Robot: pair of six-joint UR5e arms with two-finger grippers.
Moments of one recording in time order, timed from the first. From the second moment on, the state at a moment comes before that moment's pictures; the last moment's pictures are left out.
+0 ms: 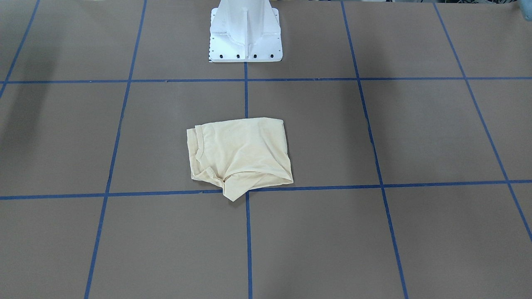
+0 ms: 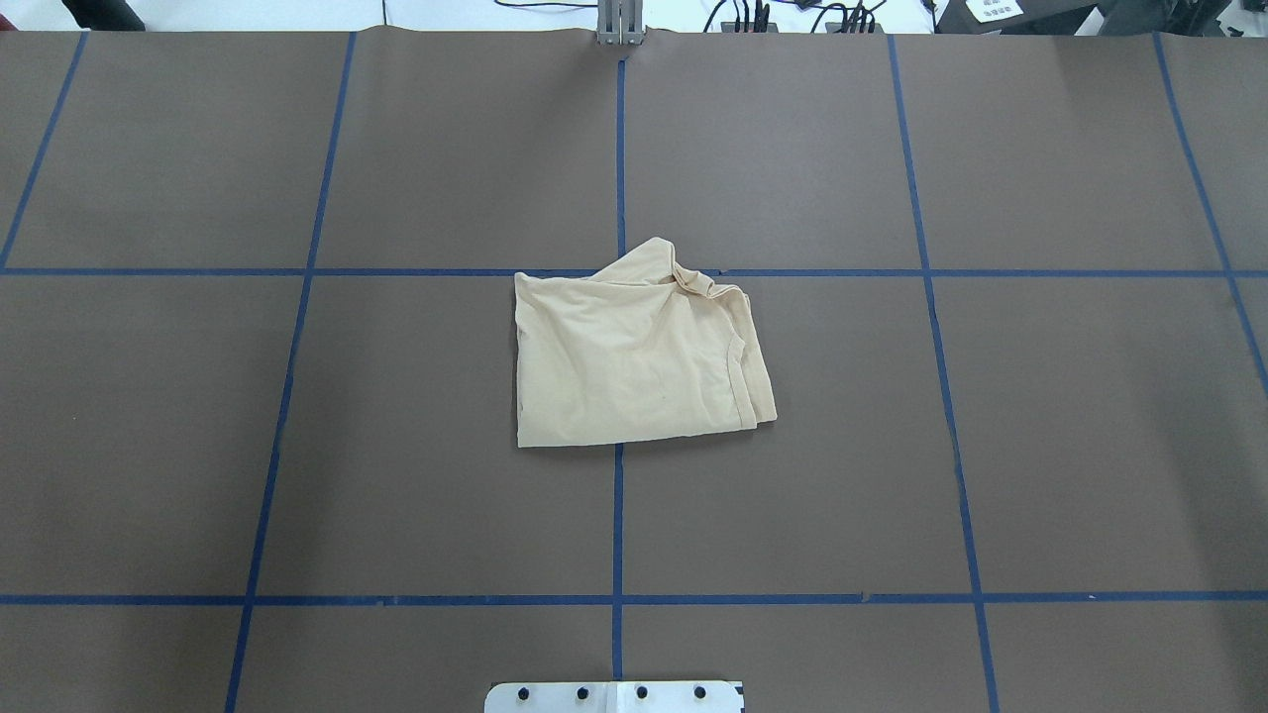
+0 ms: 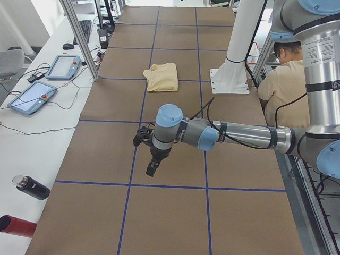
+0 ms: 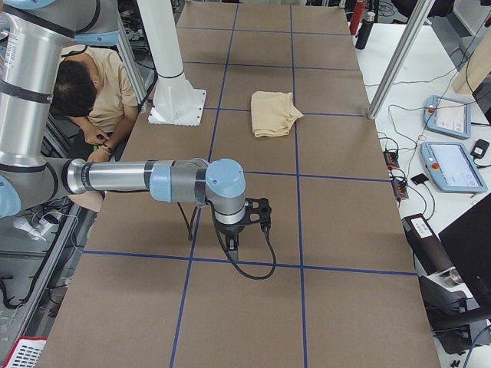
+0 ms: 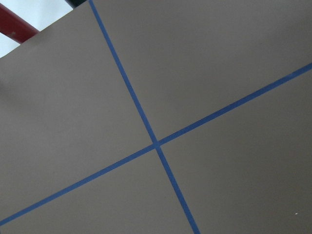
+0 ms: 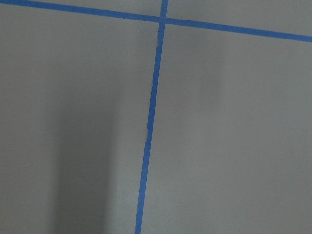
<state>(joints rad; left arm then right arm) -1.51 -1.34 -1.88 -1.75 -2.27 0.10 1.62 -1.91 1.96 -1.63 2.30 -0.15</state>
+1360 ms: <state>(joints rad) -1.65 -1.30 -1.89 -1.61 -2.24 0.11 1.62 -1.94 1.93 -1.57 2.30 -0.15</state>
